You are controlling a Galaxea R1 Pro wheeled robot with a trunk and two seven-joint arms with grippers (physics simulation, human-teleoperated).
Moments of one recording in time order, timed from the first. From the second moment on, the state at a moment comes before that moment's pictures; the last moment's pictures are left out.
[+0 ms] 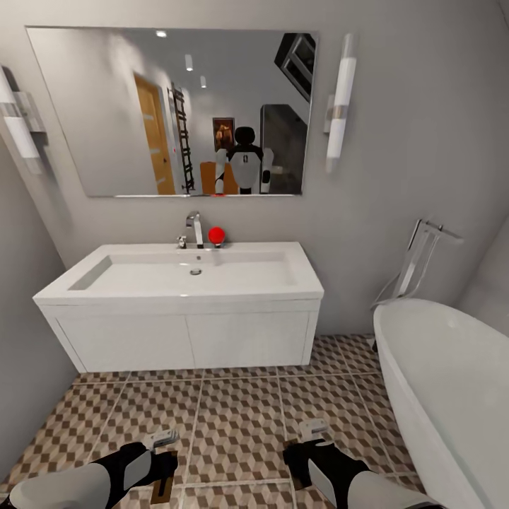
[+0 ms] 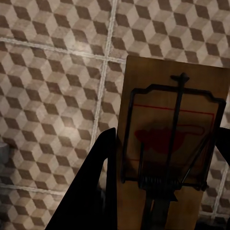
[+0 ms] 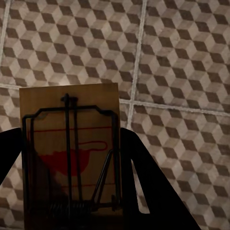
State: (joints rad) left arm -0.71 0.09 -1.89 -0.09 2.10 0.24 0.09; right arm -0.65 0.15 0.16 -0.09 -0.02 0.14 -0.05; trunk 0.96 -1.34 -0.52
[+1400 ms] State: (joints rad) left arm -0.71 0.09 -1.88 -0.09 2.10 0.24 0.09; right arm -0.65 0.15 0.16 -0.09 -0.02 0.14 -0.05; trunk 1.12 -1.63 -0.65
